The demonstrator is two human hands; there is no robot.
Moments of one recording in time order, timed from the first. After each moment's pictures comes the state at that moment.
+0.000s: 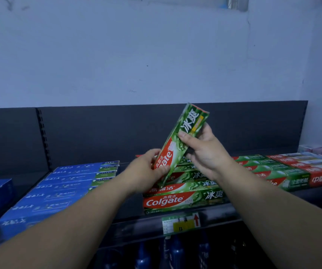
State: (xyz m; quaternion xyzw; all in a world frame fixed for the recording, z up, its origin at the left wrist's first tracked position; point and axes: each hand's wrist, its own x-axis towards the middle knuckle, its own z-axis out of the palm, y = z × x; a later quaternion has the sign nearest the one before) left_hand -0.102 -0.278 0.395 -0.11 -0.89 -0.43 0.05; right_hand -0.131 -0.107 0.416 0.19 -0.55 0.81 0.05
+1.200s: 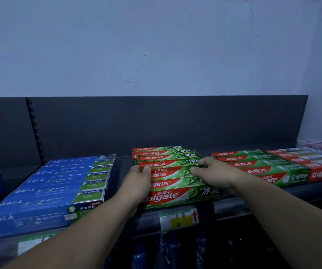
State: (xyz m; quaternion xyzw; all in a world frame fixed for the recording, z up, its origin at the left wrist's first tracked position) left_hand -0.105 -0.268 0.353 0.10 -0.75 -0.65 0.02; right_hand -0.140 -0.059 0.372 0.01 -0.93 0.37 -0.04
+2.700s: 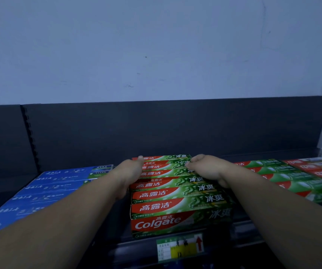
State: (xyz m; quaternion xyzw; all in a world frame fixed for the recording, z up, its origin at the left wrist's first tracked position) left_hand -0.182 -0.285 0.387 0.18 -0.80 -0.57 -0.03; right_hand -0.219 -0.074 0.387 0.03 -0.93 0.37 -0.06
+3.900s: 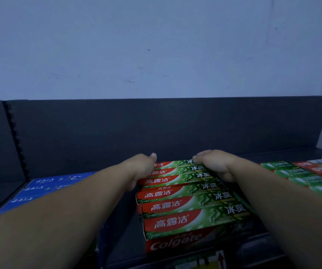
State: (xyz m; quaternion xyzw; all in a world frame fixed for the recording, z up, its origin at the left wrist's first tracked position) left_hand -0.223 -0.294 0.401 0.12 -0.86 -0.49 -0.10; right_hand -0.273 -0.084 0.386 -0.04 -0.88 0.46 -0.08
